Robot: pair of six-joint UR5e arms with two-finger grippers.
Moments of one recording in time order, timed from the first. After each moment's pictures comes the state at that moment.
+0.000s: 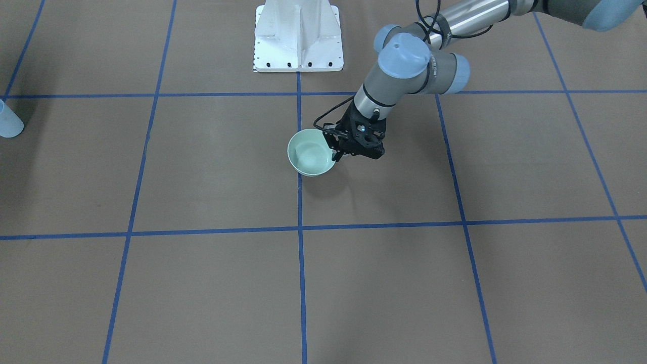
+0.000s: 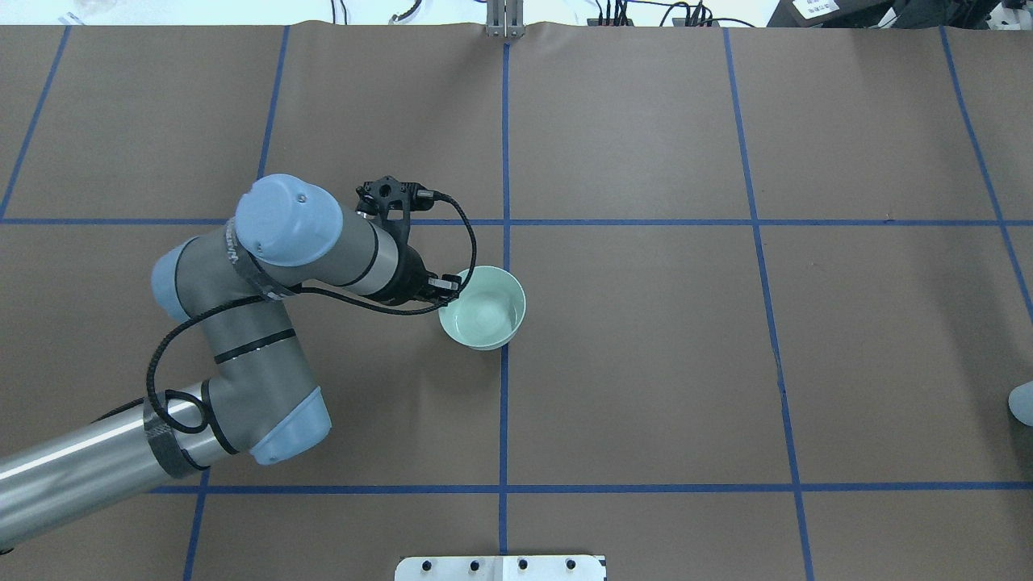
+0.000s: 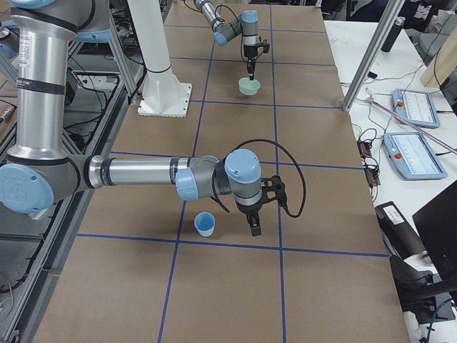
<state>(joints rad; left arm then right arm) -0.54 -2.17 -1.60 -2.03 -1.92 -1.12 1.56 -1.71 1.77 -1.40 2.37 -0.06</state>
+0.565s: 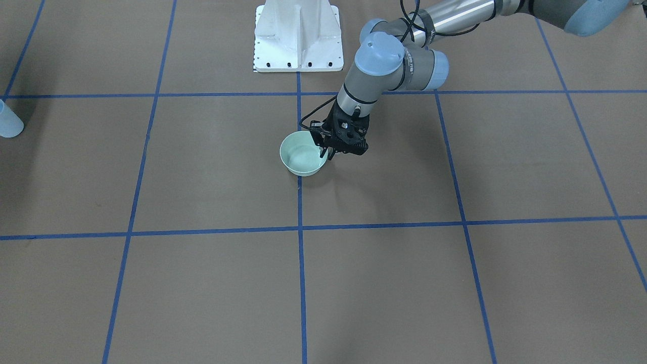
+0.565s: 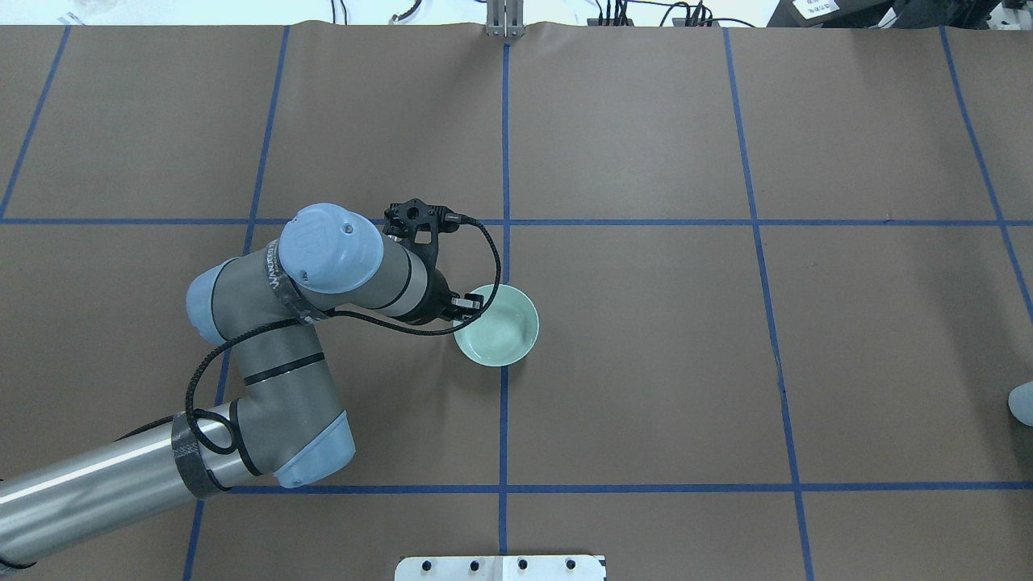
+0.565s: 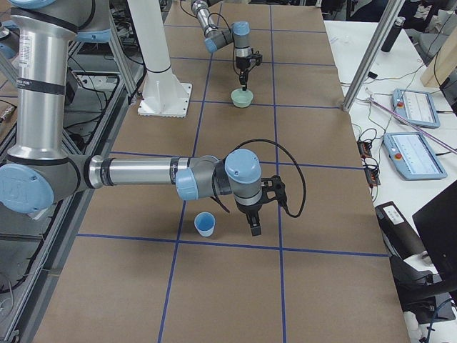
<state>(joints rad) -0.50 -2.19 -1.59 -2.00 -1.88 -1.13 1.56 -1.71 1.77 -1.40 2.37 -0.06</state>
